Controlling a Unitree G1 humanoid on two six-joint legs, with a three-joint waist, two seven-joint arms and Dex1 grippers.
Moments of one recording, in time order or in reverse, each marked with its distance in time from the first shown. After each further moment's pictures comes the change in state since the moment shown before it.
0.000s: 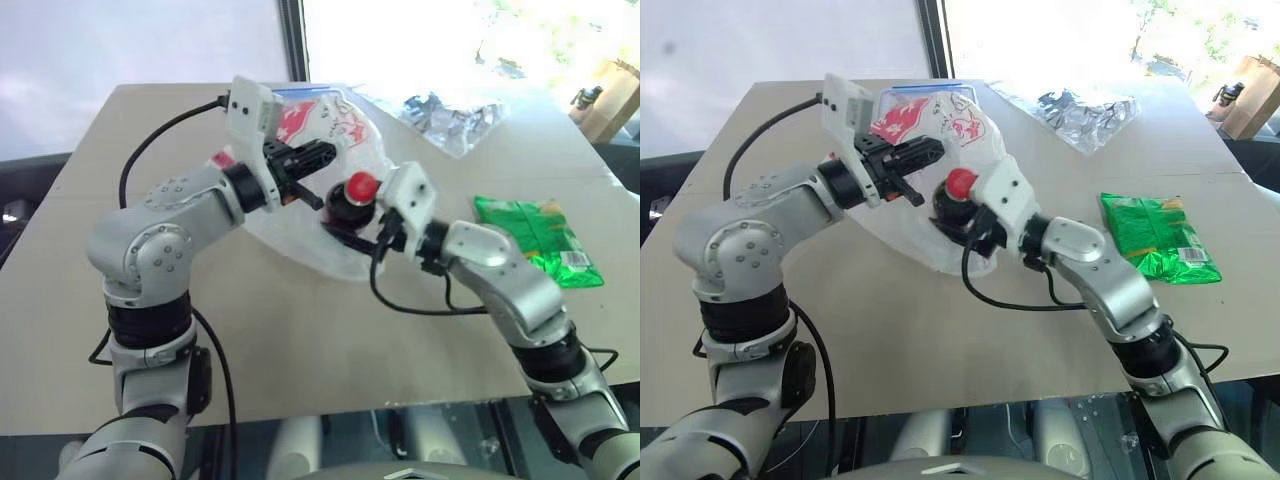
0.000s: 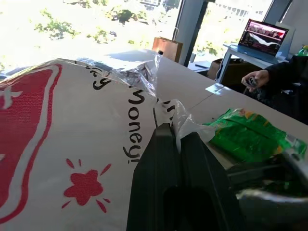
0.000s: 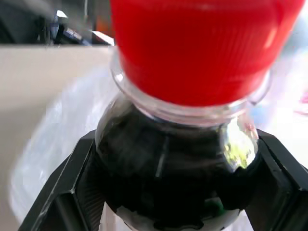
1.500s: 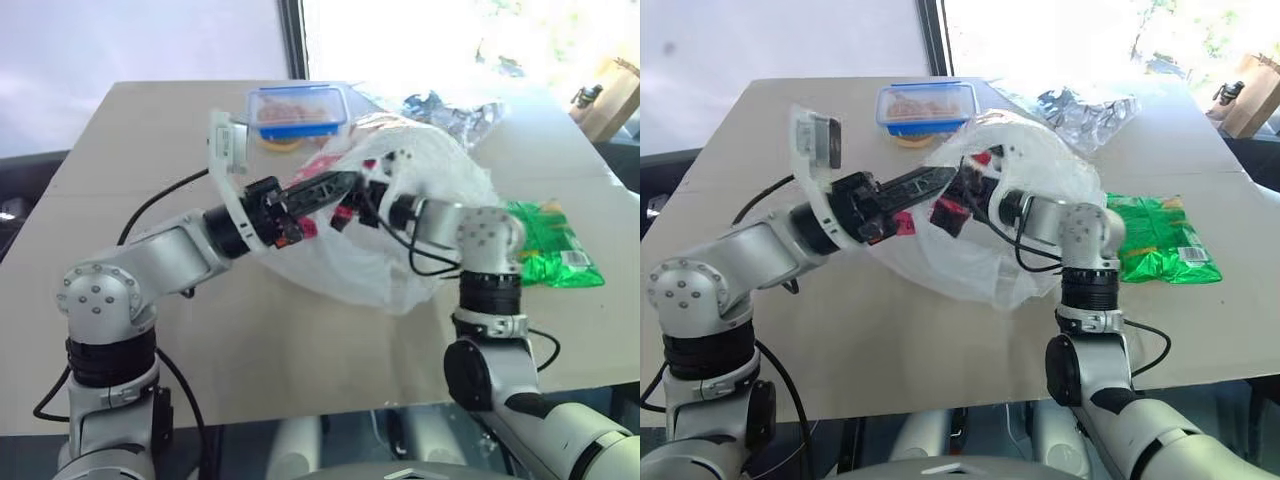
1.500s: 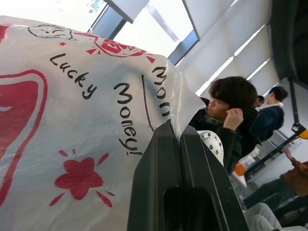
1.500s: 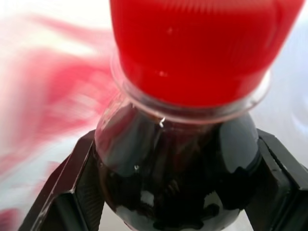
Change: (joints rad) left arm 0.226 0.146 0.001 -0.028 -0.965 -0.122 0.378; right arm -0.260 0.440 -0.616 0.414 0.371 0.752 -0.450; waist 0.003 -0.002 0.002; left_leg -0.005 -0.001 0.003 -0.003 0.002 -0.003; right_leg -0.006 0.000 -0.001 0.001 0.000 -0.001
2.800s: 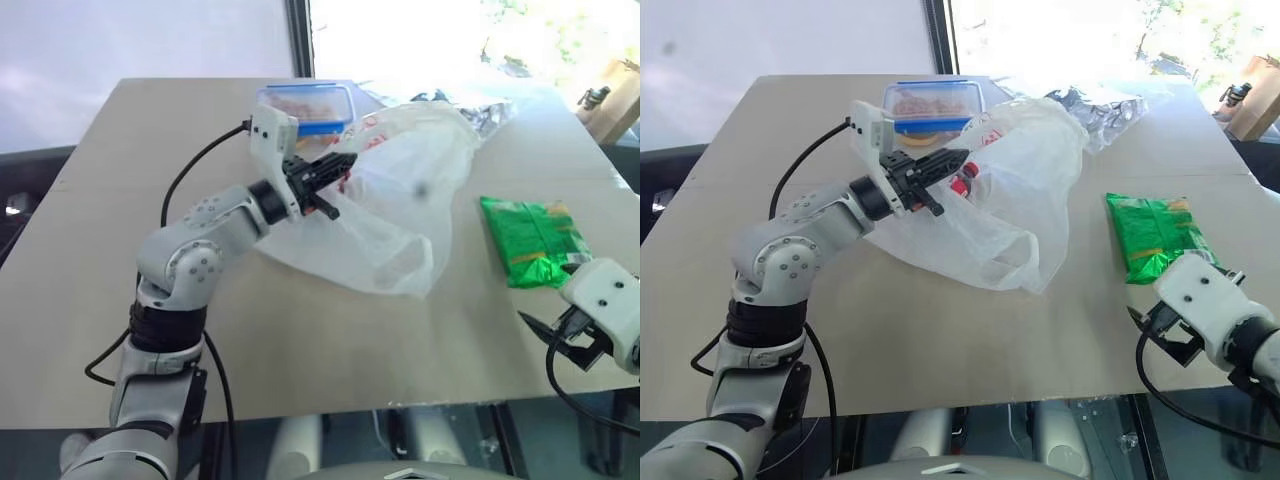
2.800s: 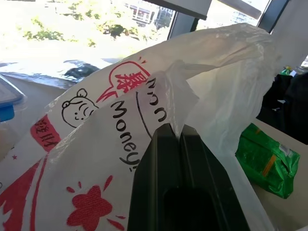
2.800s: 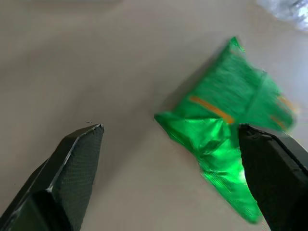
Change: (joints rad) left arm -0.137 -0.126 -0.211 0.170 0.917 -0.229 -0.366; right arm 1.413 -1.212 -0.248 -1.124 -0.275 -0.478 0.250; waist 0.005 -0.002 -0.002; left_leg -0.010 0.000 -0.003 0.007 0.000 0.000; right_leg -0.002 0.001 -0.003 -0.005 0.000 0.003
